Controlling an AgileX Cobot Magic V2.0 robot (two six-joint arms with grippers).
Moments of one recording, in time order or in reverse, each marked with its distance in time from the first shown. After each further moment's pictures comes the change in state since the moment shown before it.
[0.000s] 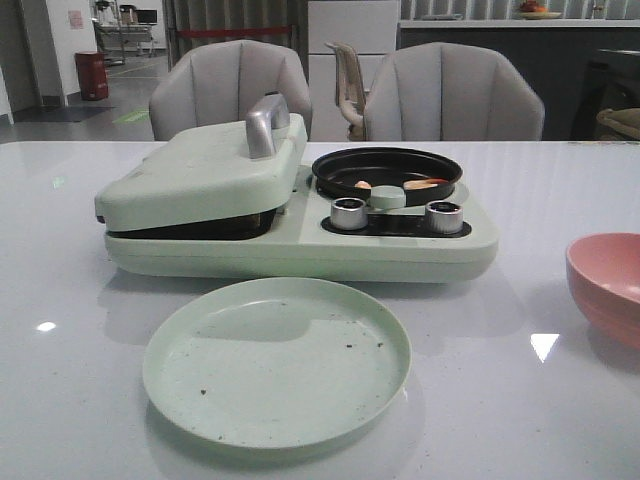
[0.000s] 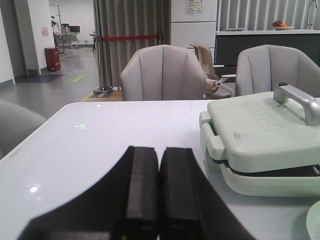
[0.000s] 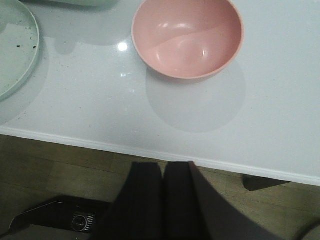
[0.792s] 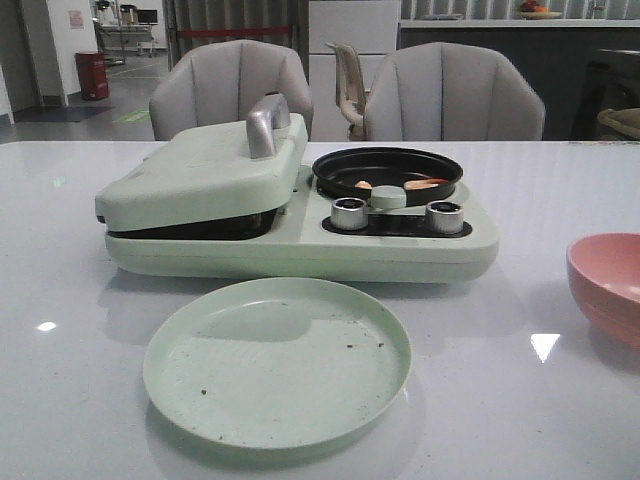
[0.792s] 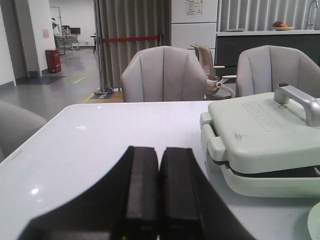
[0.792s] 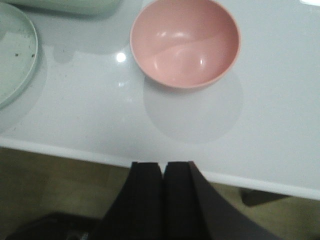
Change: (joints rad) left arm 0.000 0.000 0.000 0.000 -0.005 0.000; right arm -0.007 -0.063 0.069 -0.007 -0.093 0.000
